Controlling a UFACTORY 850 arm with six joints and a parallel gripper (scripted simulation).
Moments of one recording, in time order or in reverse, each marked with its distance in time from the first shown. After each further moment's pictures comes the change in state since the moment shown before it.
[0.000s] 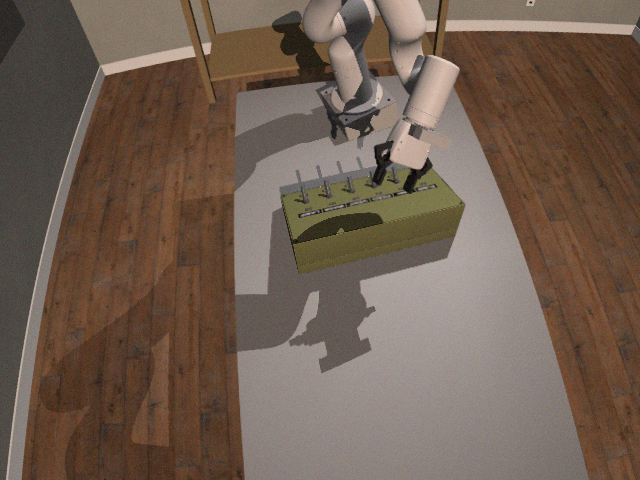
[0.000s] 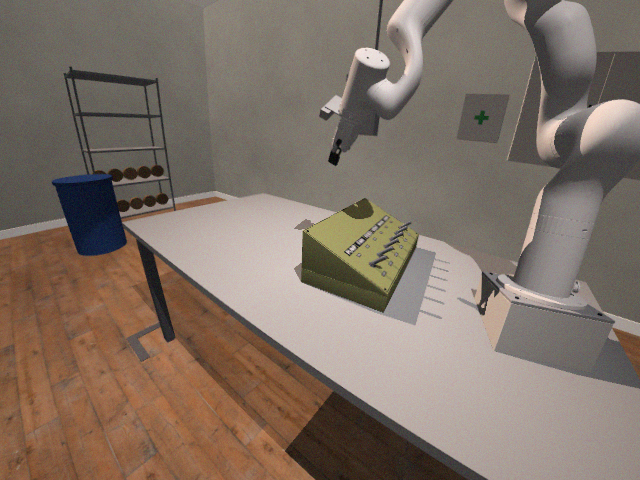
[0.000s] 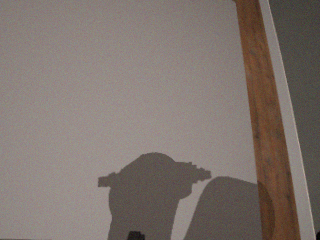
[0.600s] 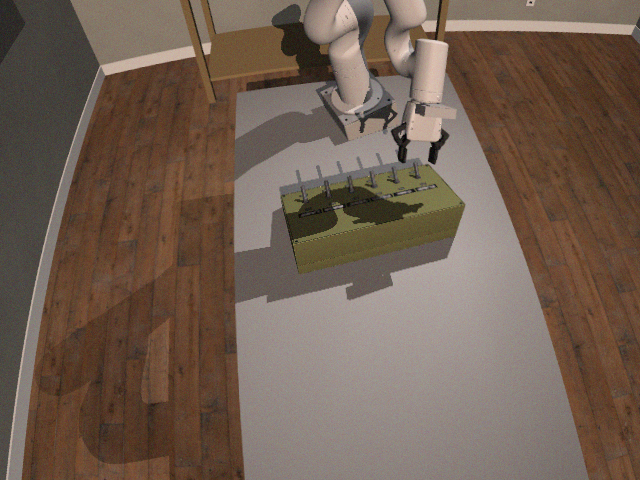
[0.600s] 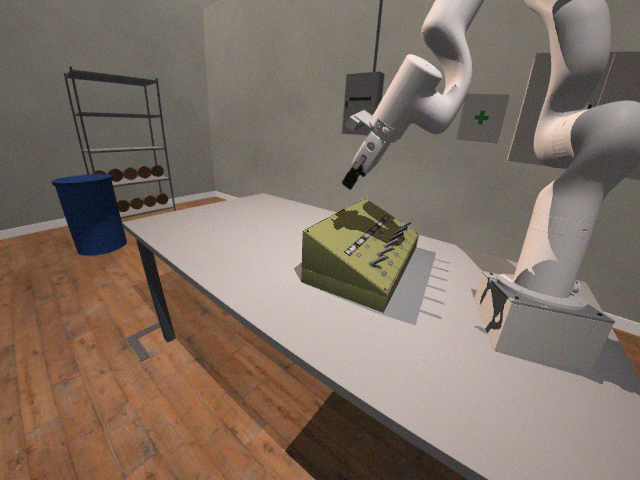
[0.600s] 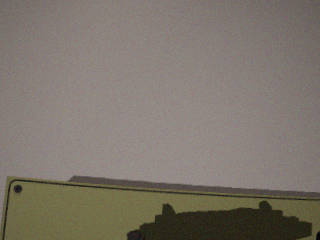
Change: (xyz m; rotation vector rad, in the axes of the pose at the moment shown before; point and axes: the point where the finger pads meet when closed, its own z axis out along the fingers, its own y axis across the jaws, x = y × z) arm -0.095 -0.114 -0.060 0.266 0.056 0.104
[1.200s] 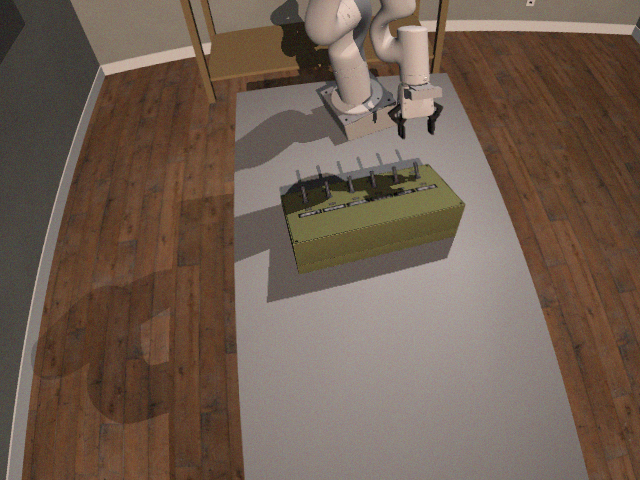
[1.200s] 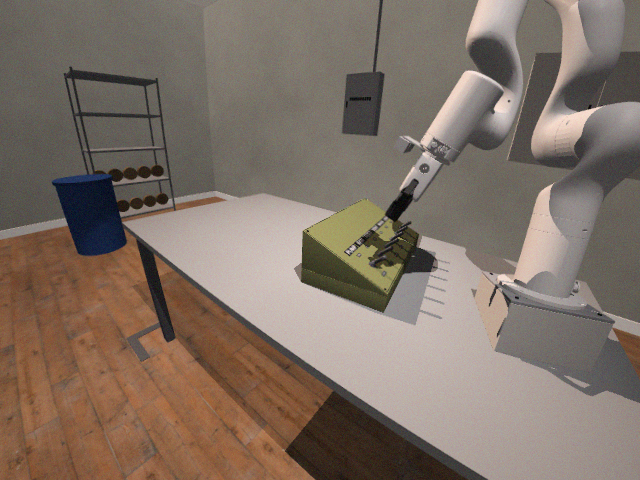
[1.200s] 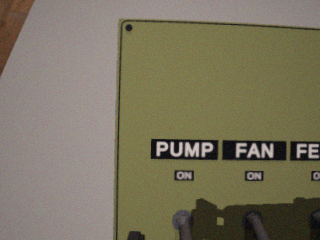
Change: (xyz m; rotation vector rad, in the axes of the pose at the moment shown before) arm -0.144 -0.069 -0.043 0.226 -0.113 0.086
